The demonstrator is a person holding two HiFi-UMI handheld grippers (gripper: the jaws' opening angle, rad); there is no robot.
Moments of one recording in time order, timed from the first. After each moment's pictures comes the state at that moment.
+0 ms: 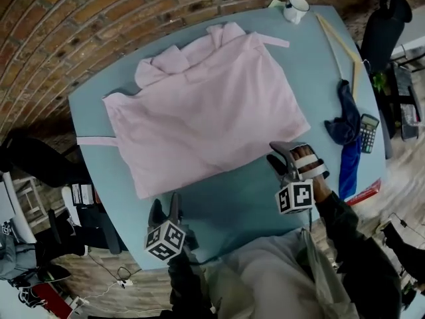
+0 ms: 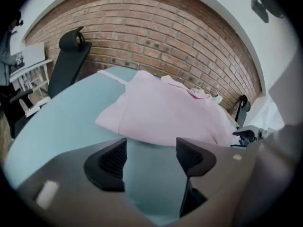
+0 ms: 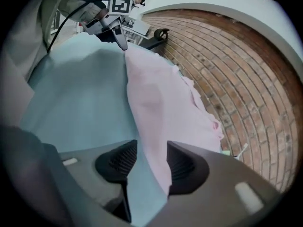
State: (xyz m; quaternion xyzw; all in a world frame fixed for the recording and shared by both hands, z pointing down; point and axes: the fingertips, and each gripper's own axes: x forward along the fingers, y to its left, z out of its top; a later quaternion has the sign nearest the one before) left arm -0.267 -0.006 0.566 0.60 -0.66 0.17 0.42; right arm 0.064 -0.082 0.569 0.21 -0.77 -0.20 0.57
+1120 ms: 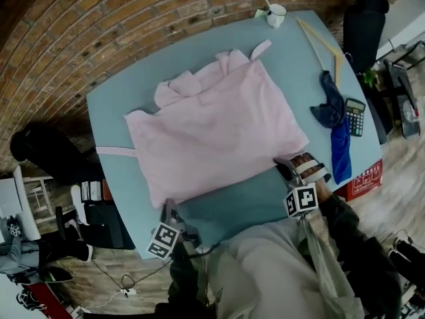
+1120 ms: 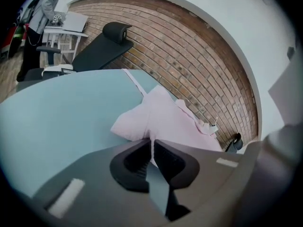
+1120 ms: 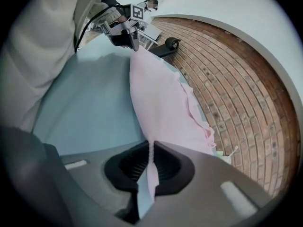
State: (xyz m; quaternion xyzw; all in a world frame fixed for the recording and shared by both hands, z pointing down) left arm -0.280 0.075 0.554 0.55 -0.68 -0.02 0.49; right arm 0.092 0.017 0.544 0.19 -0.77 -0.24 0.56
